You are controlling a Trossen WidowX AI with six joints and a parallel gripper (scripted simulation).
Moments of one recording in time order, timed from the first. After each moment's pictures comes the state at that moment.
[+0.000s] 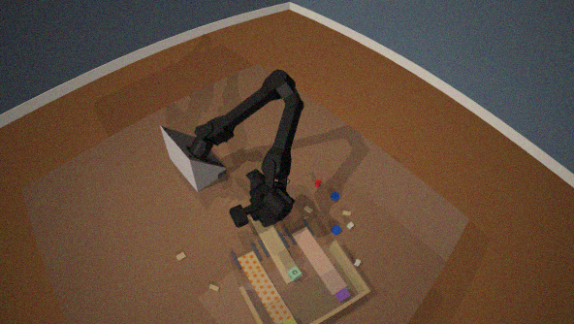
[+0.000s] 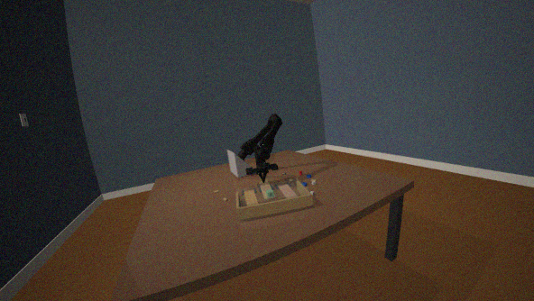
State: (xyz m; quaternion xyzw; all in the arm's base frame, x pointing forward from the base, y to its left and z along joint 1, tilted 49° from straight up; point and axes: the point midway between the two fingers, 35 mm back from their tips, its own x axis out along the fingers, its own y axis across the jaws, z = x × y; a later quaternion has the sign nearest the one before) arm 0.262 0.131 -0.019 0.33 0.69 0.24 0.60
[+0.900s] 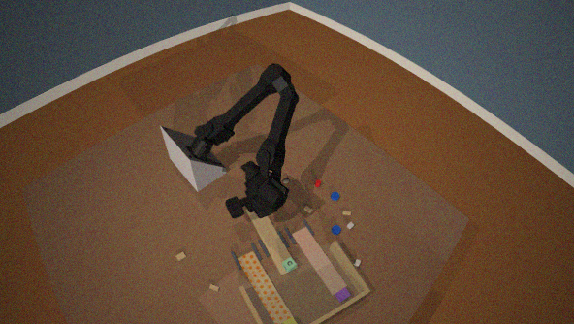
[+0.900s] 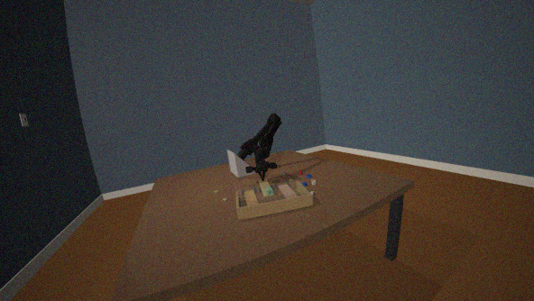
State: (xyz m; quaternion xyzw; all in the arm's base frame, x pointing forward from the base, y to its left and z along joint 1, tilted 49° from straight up) arm 0.230 0.133 -0.013 0.33 0.69 0.24 0.60
